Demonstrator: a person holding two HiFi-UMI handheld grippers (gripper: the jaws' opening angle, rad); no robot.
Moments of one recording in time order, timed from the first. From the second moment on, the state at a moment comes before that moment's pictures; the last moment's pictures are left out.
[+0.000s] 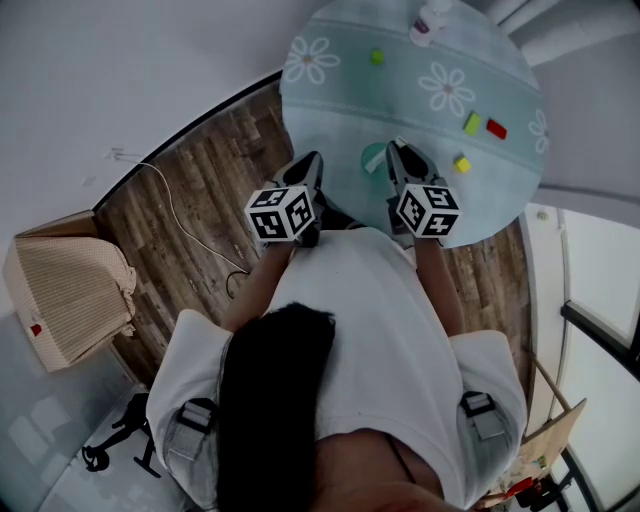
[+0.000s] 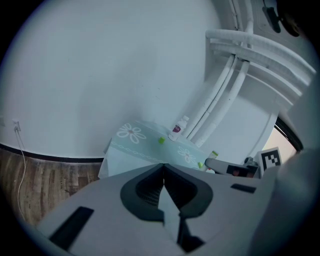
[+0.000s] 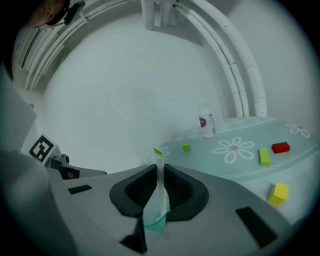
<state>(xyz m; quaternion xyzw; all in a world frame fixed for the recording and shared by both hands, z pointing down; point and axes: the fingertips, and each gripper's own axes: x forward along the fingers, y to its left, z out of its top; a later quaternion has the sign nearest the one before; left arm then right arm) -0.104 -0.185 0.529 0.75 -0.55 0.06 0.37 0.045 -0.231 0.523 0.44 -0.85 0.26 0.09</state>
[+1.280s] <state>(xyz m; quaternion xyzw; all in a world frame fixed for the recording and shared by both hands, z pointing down) -0.076 -0.174 0.518 0.78 -0.52 0.05 0.35 0.071 -0.211 0.450 0.47 -0.86 0.20 0.02</state>
